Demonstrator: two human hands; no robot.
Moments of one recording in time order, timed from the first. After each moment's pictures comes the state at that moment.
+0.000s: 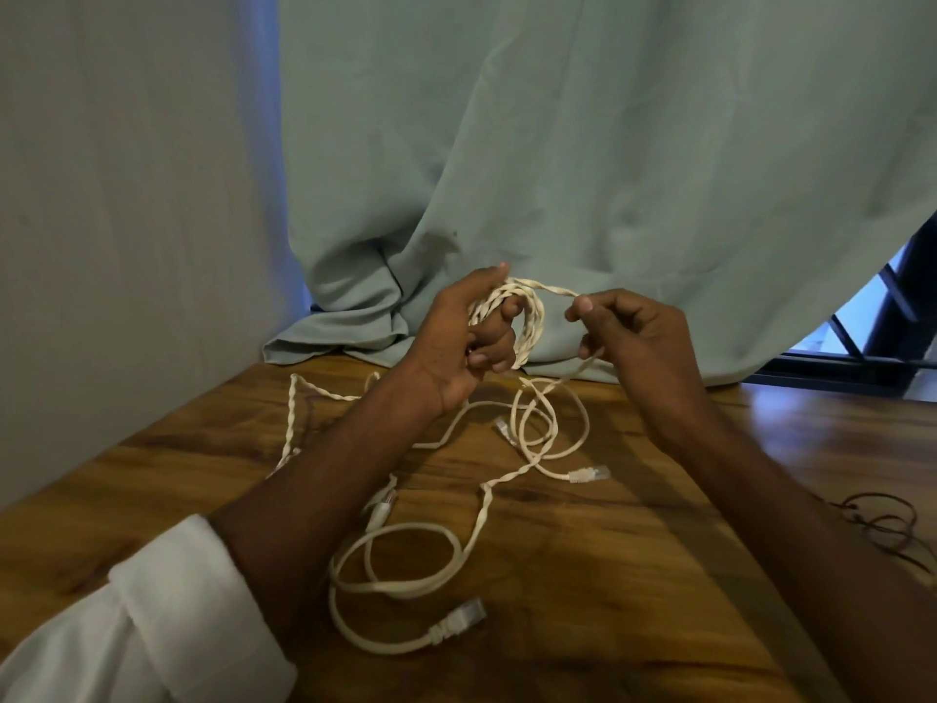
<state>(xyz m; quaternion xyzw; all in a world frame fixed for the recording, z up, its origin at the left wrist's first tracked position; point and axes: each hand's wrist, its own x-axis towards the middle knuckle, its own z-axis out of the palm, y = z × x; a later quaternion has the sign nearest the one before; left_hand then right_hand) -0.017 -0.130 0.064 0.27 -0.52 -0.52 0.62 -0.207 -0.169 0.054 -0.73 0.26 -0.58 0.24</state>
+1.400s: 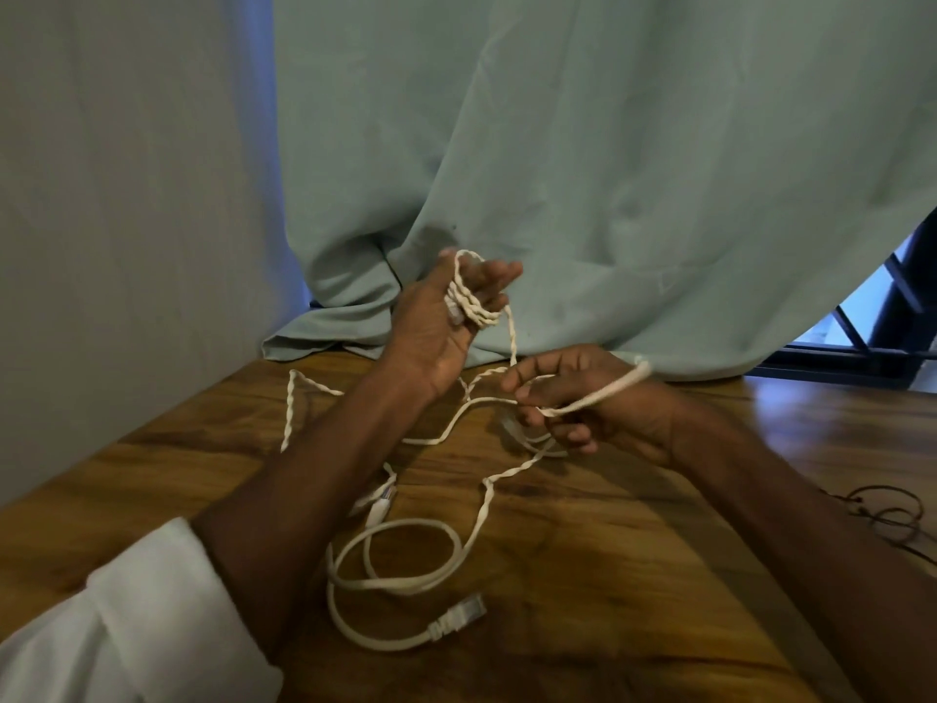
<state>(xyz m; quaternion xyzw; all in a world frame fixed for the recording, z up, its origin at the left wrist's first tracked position) -0.007 -0.141 0.065 0.19 -0.40 -0.48 0.76 -0.196 -0.146 0.047 -0.75 0.25 -0.23 0.57</state>
